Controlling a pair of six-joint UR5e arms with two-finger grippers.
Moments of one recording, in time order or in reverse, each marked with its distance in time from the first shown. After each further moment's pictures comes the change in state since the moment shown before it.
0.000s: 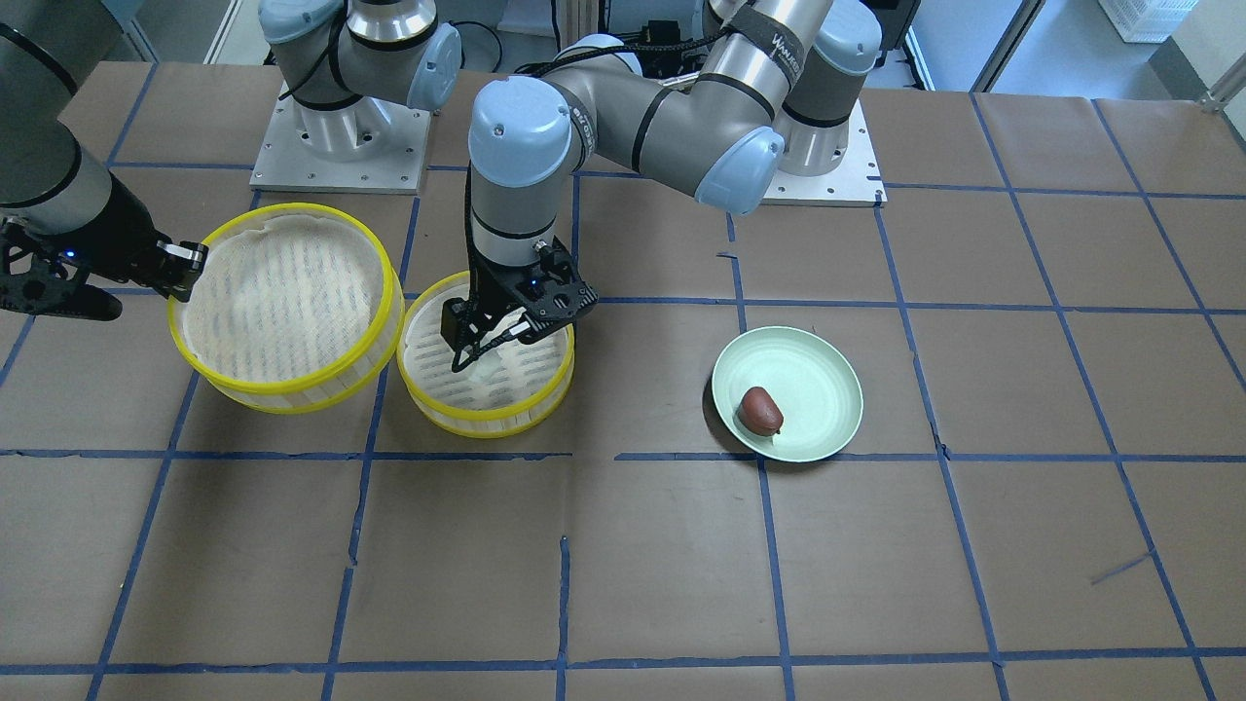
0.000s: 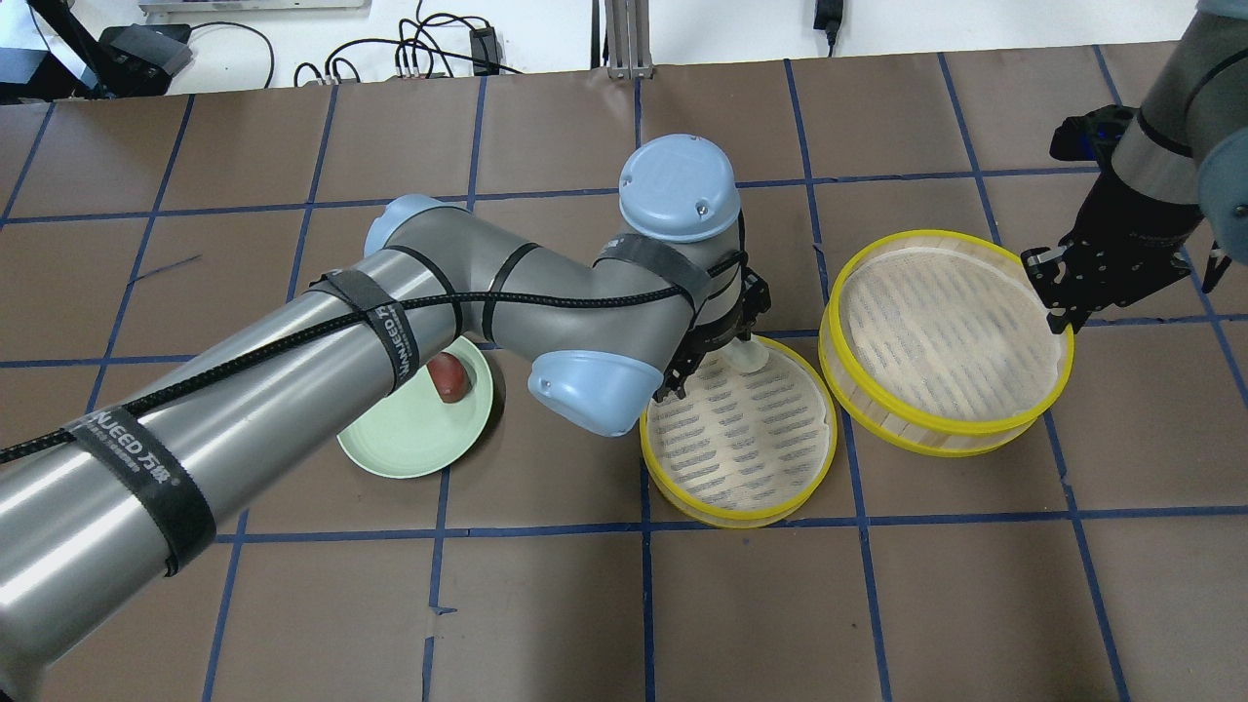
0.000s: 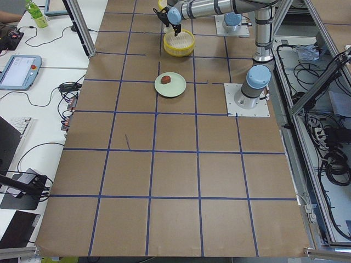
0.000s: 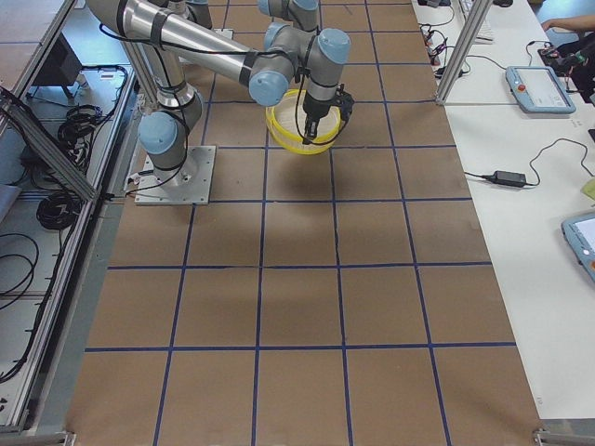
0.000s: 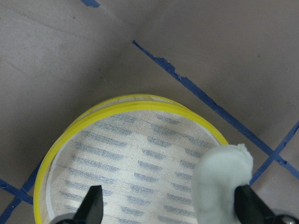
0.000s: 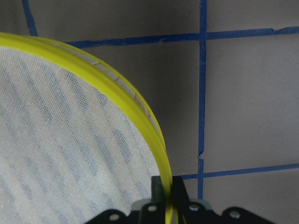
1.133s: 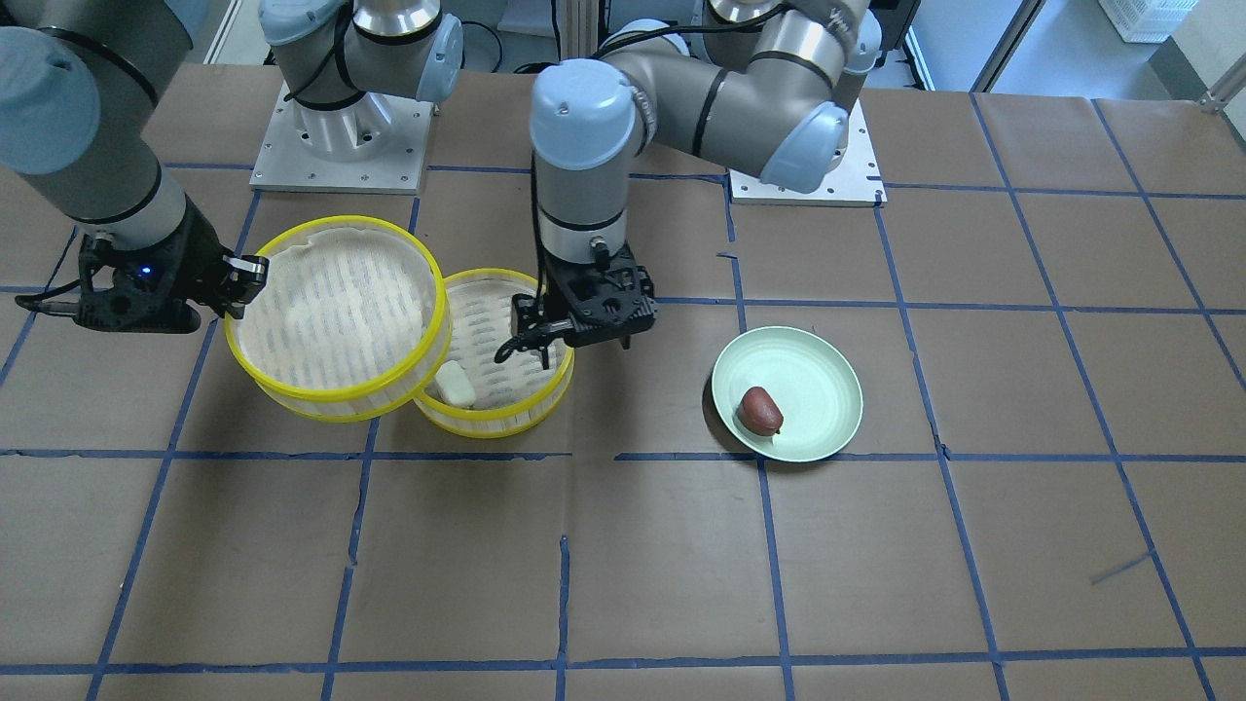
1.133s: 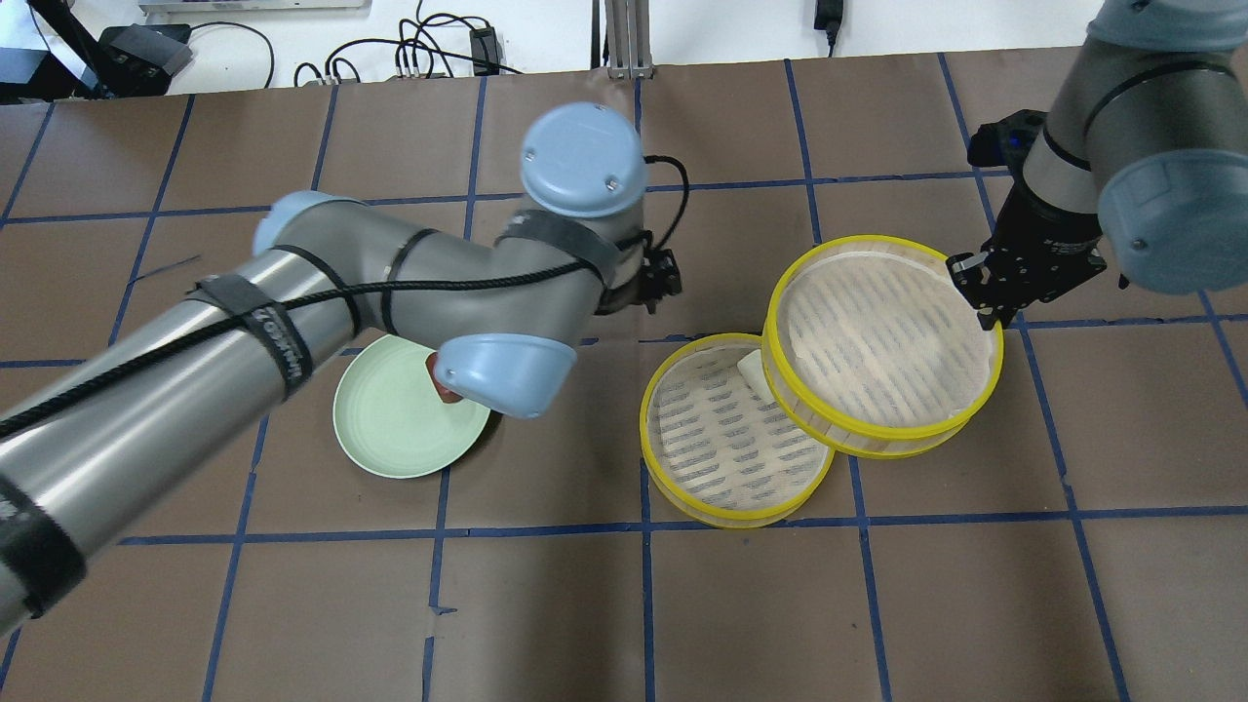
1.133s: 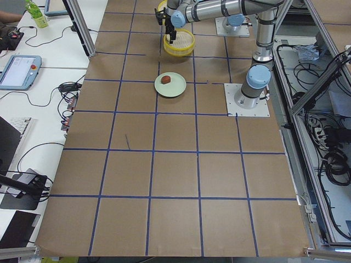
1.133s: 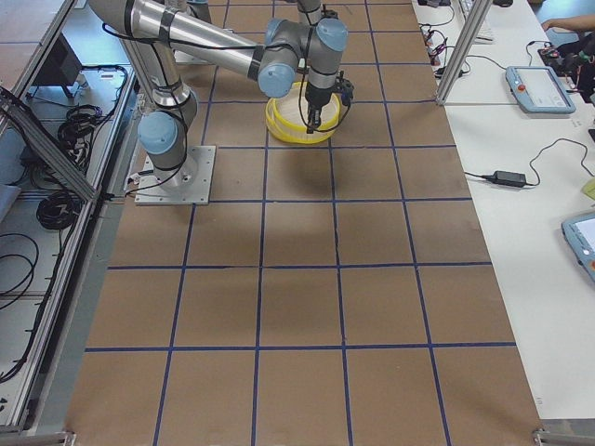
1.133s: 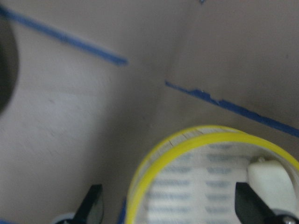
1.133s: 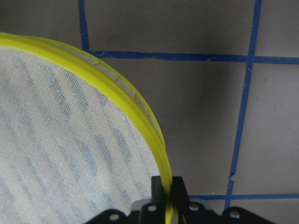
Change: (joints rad) left arm 0.174 0.123 -0.052 0.016 0.196 0.612; right arm 0.150 0.022 0.026 -0.085 0.020 0.032
